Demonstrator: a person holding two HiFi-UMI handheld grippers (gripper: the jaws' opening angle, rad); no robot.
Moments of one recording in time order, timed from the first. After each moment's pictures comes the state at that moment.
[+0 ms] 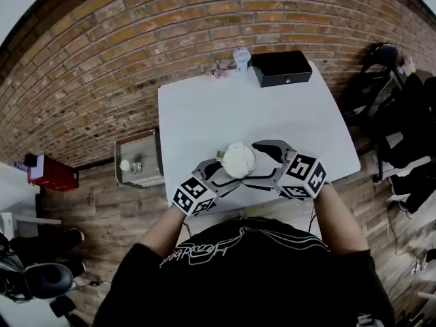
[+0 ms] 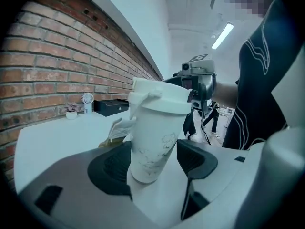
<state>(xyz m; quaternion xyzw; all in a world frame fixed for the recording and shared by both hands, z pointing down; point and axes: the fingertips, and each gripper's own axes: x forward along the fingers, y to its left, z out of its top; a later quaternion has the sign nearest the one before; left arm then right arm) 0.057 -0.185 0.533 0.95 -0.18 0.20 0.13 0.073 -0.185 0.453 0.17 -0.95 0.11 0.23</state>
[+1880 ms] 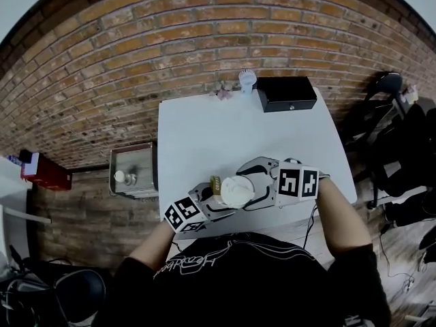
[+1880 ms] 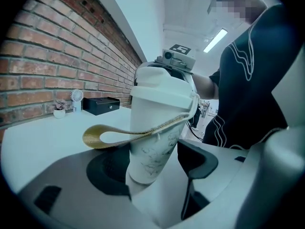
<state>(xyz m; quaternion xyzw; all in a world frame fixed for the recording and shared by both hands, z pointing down) 0.058 -0.185 0.537 0.97 -0.11 0.20 0.13 0.057 -0.185 0.461 -0.09 -0.93 -0.03 0.35</state>
